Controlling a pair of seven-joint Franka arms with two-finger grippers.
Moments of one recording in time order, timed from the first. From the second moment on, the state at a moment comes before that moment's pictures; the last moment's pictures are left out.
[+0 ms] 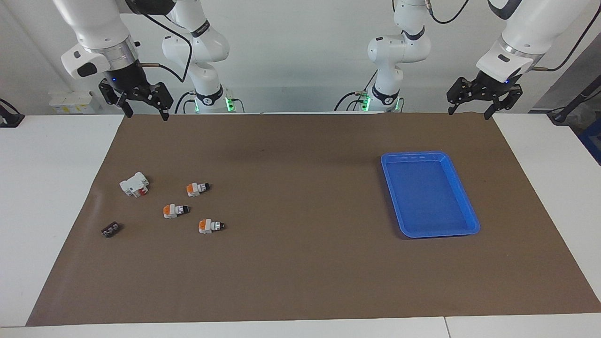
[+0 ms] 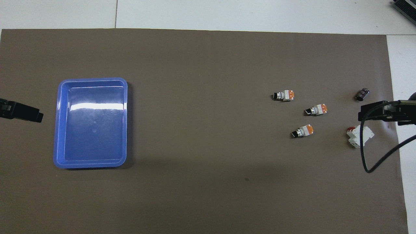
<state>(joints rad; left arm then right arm) 0.00 -0.04 -0.04 -1.54 -0.02 1.46 0.20 0.03 -0.11 -0.02 -1.68 -0.02 1.56 0.15</state>
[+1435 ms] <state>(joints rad) 0.00 -0.04 -0.04 -1.54 -0.02 1.46 0.20 0.03 -0.15 -0.03 -1.75 -0.02 1.56 0.27</state>
